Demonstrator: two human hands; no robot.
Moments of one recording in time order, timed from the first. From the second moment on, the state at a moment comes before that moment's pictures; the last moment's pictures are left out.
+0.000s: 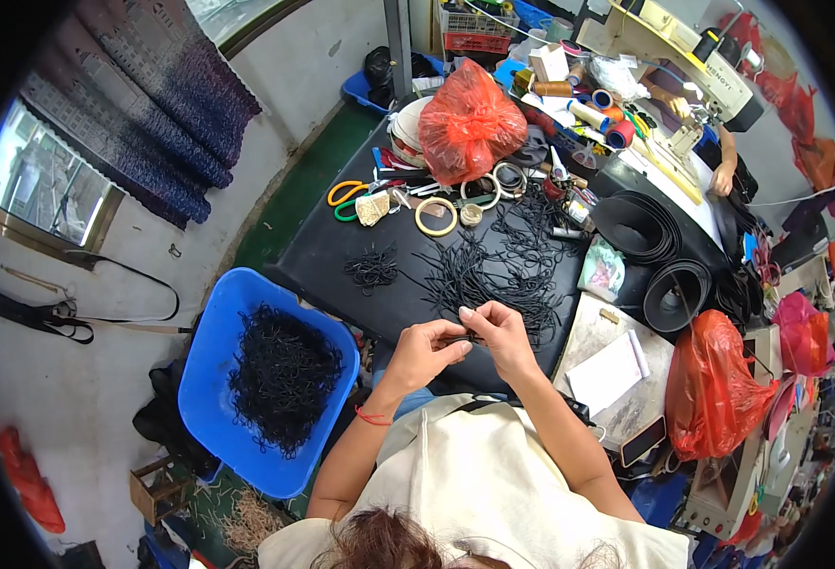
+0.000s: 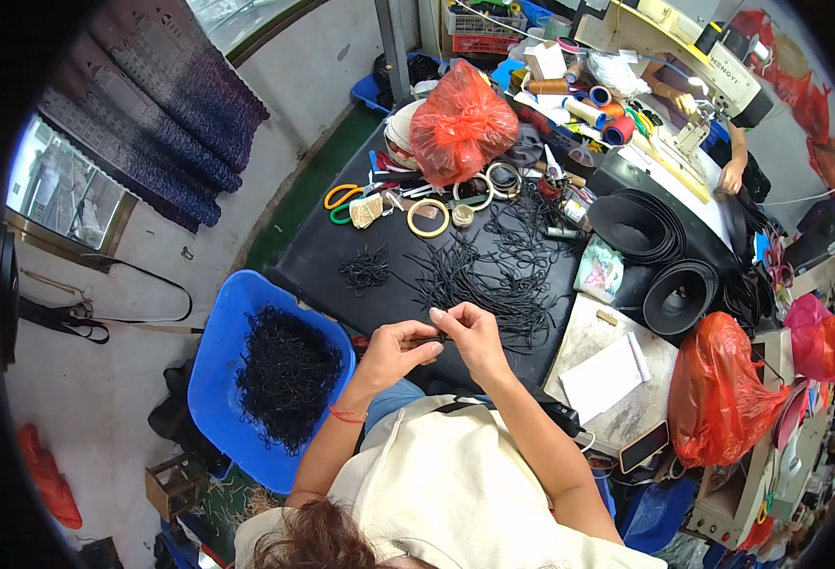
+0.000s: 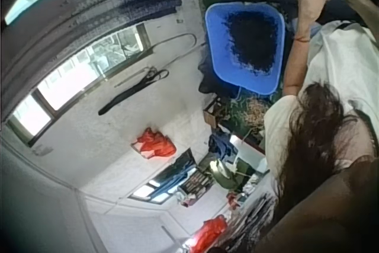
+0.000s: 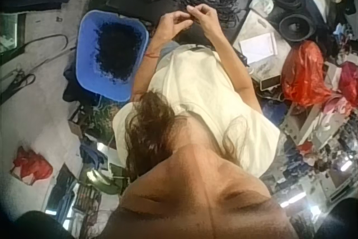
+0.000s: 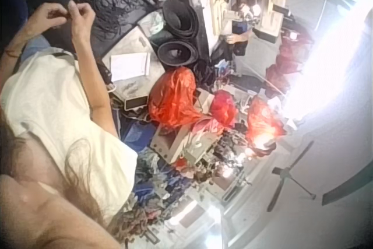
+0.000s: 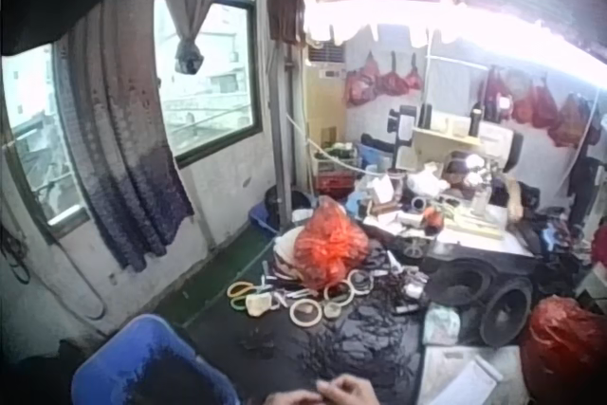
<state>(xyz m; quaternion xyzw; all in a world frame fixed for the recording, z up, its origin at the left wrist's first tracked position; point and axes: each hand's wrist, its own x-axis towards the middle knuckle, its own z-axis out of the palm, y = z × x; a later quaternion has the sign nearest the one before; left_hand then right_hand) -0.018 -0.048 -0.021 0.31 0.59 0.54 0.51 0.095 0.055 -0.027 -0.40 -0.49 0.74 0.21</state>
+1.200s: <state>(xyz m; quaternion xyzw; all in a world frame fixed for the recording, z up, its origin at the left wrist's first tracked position) -0.006 -0.045 -0.030 0.24 0.57 0.63 0.48 0.106 0.049 -0.022 -0.36 -0.45 0.78 0.24</state>
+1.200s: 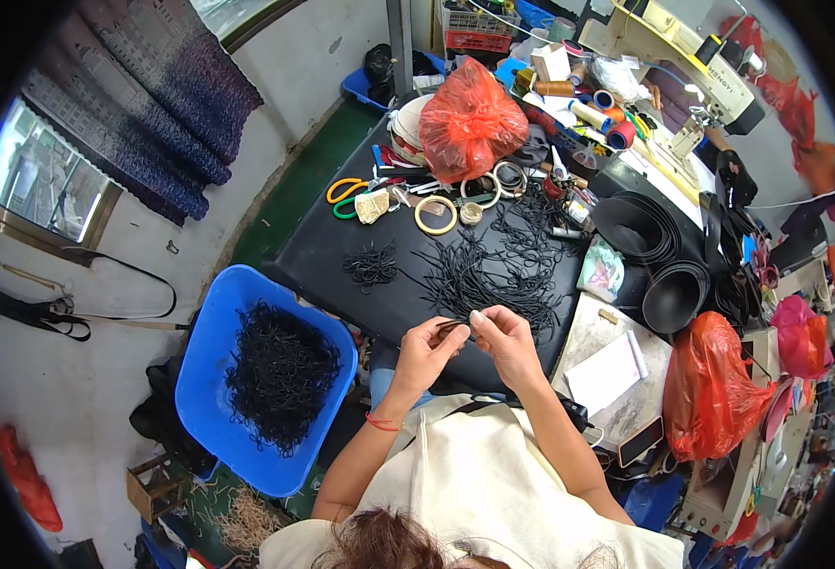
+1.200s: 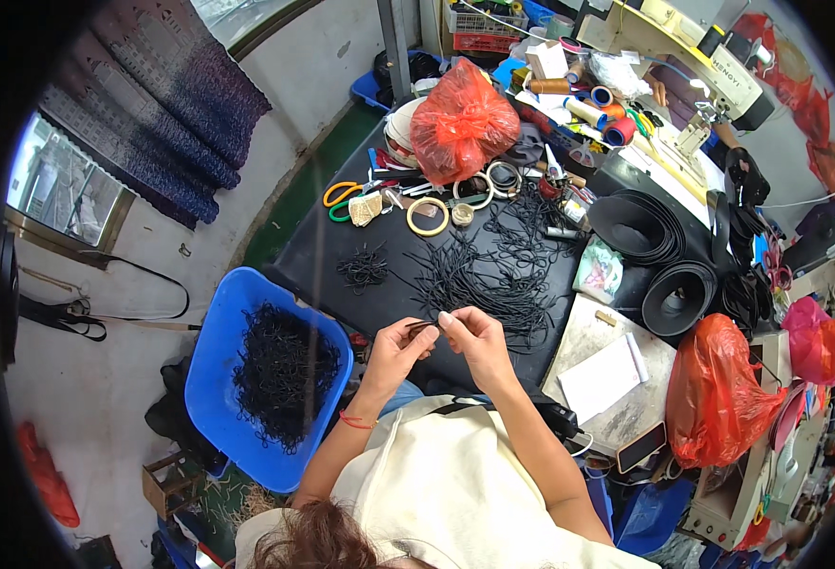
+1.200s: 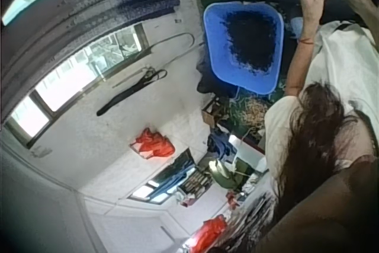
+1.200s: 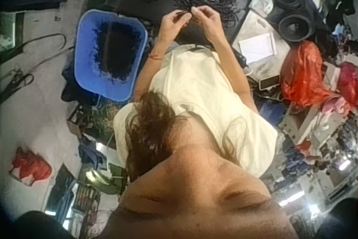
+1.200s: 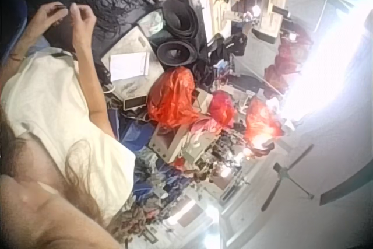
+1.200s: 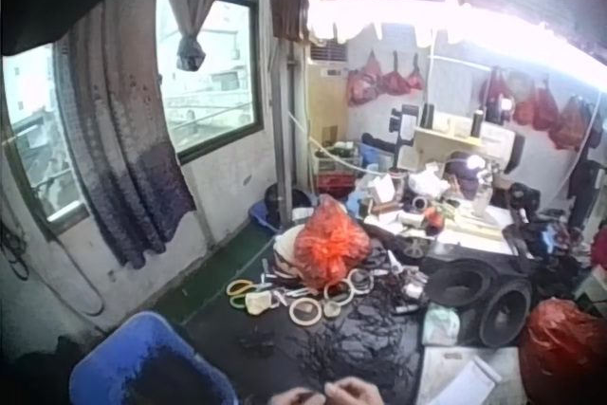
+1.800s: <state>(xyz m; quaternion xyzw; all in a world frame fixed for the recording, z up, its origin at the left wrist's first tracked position) 0.003 -0.039 -0.021 0.22 0.60 0.63 0.44 0.113 0.044 -0.017 -0.32 -0.45 0.80 0.23</state>
